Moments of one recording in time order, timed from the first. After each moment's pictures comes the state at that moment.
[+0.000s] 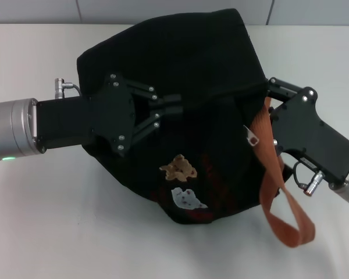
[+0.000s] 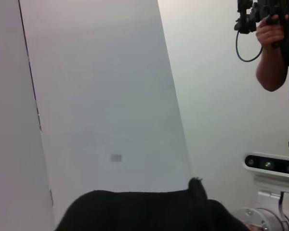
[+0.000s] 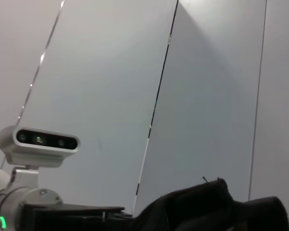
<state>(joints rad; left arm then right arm) -0.54 -2.07 0.79 0.54 1.71 1.84 -0.86 0.51 2.09 -0.09 0.09 -2.05 -1.75 0.16</state>
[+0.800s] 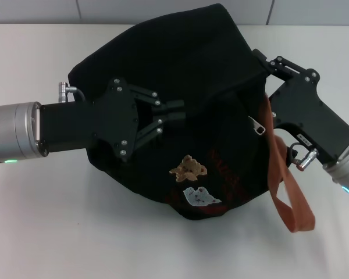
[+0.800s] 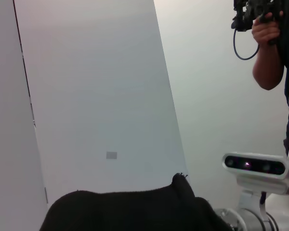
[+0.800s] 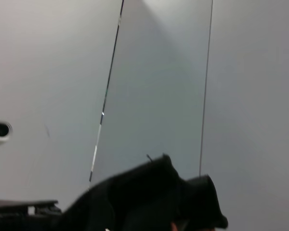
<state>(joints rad) -0.54 -2.07 0.81 0.54 1.71 1.84 -0.86 0.52 2.09 0.04 0.14 -2.06 -1.64 0.16</state>
